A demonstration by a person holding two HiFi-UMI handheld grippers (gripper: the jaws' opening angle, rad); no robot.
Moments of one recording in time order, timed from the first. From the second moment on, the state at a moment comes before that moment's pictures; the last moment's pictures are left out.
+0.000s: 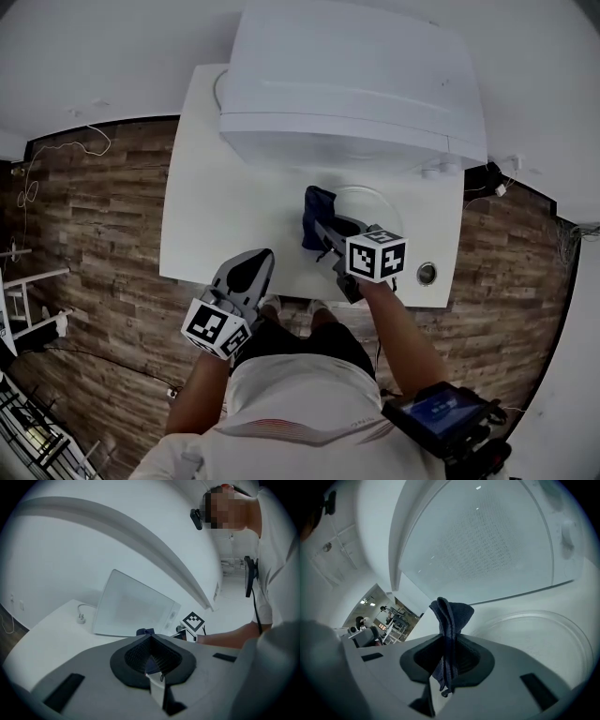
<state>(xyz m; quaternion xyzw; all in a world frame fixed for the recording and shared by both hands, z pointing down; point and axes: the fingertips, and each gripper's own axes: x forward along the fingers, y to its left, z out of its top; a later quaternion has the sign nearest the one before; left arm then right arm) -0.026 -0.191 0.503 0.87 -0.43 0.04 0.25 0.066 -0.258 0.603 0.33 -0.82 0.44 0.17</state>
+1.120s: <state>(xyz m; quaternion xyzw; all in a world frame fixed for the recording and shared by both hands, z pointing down) 0.004 -0.199 0.519 0.88 -0.40 0.05 0.26 0.157 -0.275 0.635 0.39 -0.75 0.51 0.17</state>
